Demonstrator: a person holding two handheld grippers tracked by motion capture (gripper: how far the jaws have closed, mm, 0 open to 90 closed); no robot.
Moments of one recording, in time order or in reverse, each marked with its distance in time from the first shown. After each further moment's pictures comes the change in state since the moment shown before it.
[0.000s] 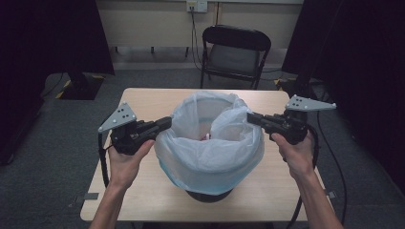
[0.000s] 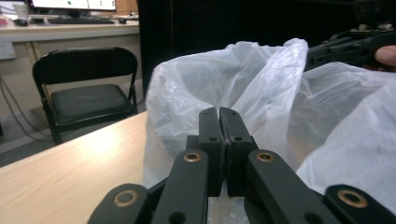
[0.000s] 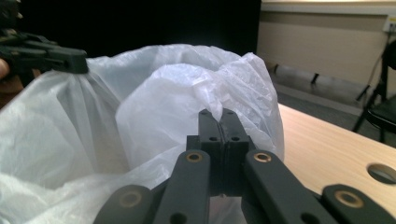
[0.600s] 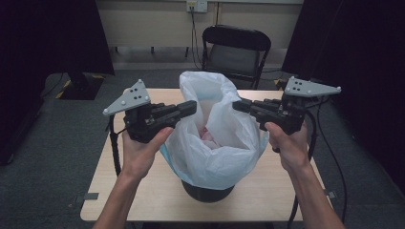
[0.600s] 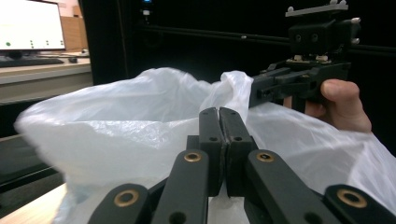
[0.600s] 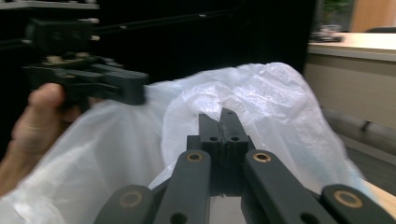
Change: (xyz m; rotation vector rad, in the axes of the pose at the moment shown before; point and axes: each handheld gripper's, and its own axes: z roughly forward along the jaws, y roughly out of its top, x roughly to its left) left arm -0.040 0.063 0.021 -0.111 -0.184 0.032; right arm 0.043 0.055 0.003 -0.129 0.180 -0.053
